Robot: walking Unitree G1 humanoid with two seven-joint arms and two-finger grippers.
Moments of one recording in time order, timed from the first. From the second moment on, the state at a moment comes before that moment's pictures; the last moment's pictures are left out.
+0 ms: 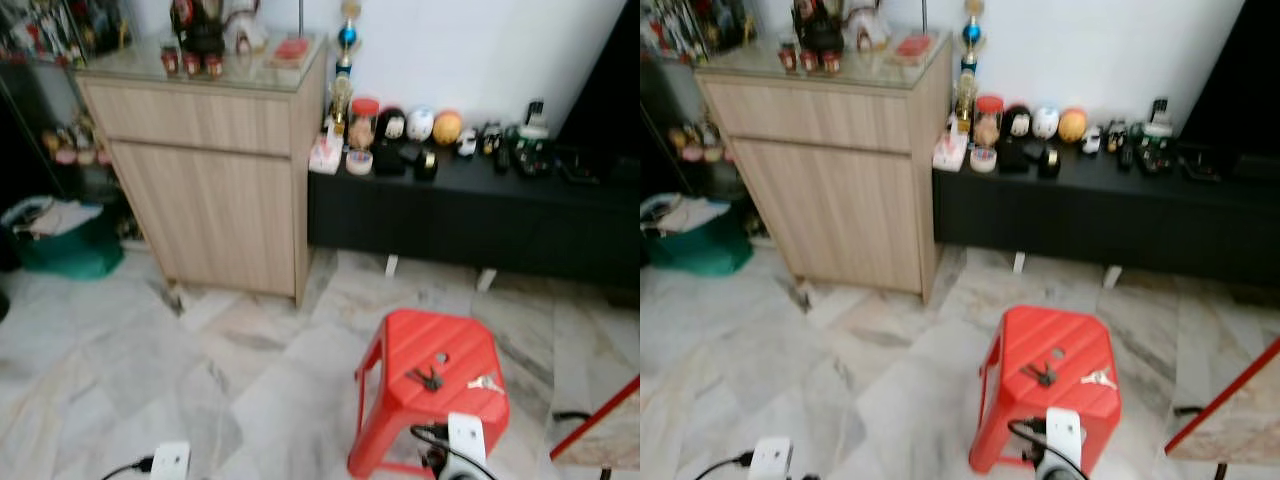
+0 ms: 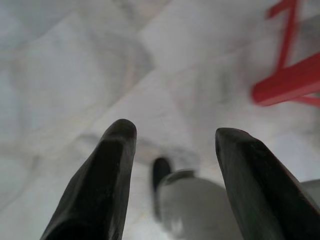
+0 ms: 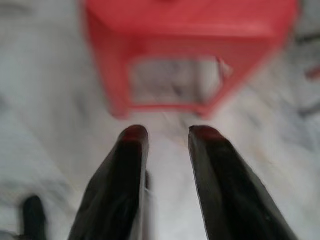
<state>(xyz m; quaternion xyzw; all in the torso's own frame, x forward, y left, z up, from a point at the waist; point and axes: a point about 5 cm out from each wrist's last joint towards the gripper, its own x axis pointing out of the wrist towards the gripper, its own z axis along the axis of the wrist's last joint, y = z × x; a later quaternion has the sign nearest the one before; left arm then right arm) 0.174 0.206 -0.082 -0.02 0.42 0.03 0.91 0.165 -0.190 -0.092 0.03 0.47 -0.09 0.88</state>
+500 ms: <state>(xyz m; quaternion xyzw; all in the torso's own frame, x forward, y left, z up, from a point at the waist) 0.178 0.215 -0.078 -0.01 0.41 0.04 0.91 0.168 -0.187 -0.091 0.03 0.47 -0.09 0.88</state>
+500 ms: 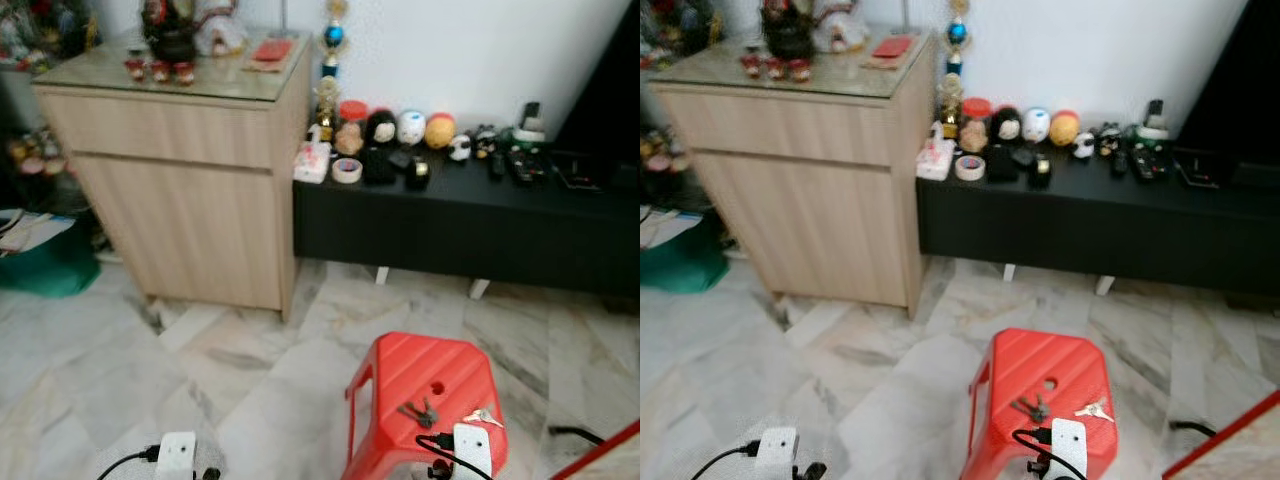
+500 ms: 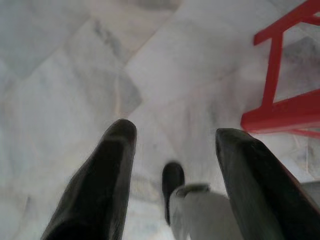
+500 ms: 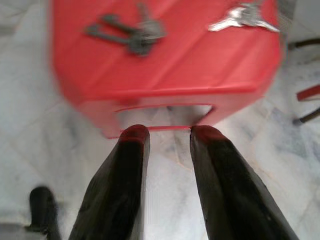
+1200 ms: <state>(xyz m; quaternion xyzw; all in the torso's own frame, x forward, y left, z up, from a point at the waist) 0.230 0.228 -0.030 -0.02 0.22 0.06 0.97 0.183 -0.189 -0.075 0.01 0.35 -0.09 0.93</state>
